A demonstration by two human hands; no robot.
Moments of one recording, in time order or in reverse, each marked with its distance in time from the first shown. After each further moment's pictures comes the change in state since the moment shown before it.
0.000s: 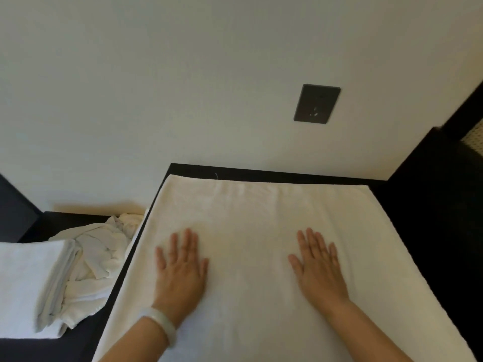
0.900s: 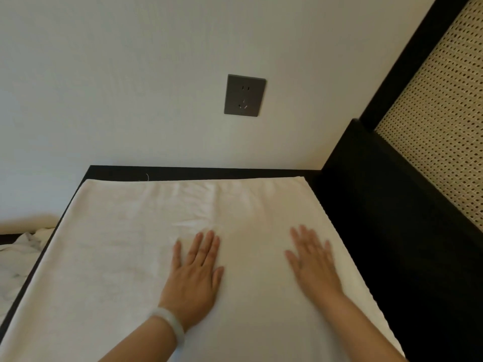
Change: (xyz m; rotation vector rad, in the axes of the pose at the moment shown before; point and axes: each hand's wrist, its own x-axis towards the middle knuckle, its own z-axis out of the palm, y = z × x) left_hand 0.017 0.129 0.030 0.003 0.158 0.440; right_hand -0.015 0.123 -0.006 -0.021 0.022 0.171
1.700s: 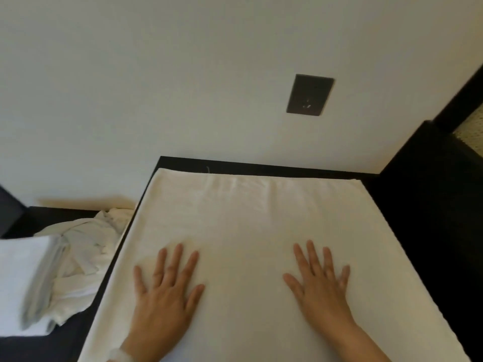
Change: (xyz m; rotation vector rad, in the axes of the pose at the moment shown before) left_hand -0.115 -0.098 -0.040 0.022 -0.166 -0.354; right_hand -0.051 -0.113 0.004 0.065 -0.158 -0.090
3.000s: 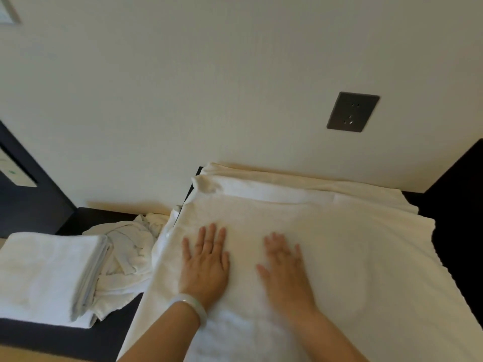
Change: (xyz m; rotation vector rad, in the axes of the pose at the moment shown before) left_hand 0.074 -0.020 0.008 -0.064 0.109 -0.129; right_hand 0.025 -0.138 -0.008 0.003 0.282 -0.401
